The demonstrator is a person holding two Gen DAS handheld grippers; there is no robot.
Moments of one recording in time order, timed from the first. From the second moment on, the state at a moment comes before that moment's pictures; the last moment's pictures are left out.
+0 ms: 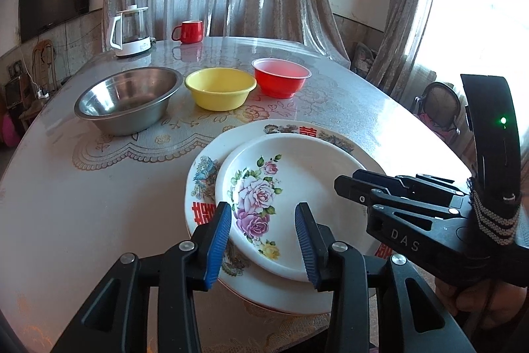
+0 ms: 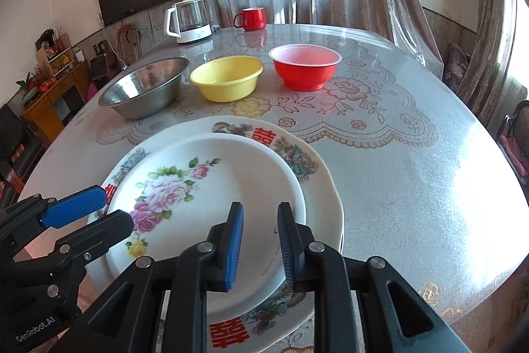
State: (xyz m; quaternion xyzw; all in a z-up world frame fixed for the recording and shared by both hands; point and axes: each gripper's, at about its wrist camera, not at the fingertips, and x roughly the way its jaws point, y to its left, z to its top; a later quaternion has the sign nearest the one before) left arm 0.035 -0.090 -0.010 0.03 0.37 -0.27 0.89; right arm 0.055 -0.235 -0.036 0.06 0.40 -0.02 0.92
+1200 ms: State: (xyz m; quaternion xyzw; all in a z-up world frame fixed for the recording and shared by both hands) left arm 0.055 -0.047 -0.019 0.00 0.39 -0.18 0.90; right arm 0.065 -0.212 -0.030 0.07 0.40 0.05 0.91
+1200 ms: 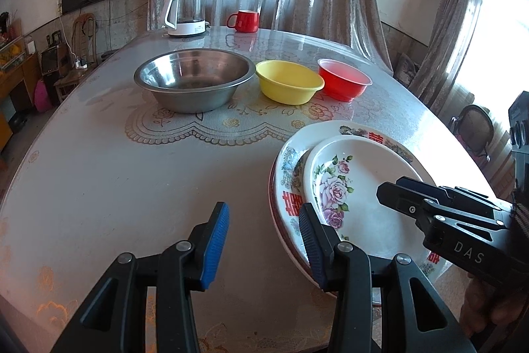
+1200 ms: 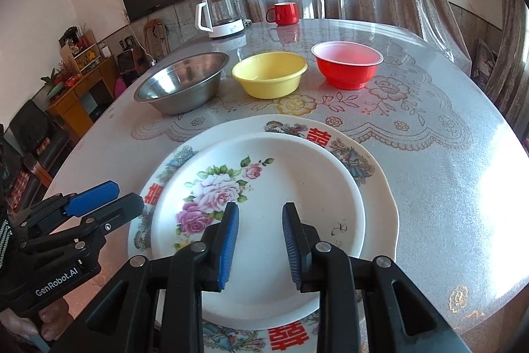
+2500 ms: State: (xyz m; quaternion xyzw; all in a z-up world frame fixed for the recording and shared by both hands) left arm 0.139 0.034 -0.016 -0.07 0.39 -0.09 0.92; right arm 0.163 -0.164 -0.013 0.11 0.42 0.13 0.89
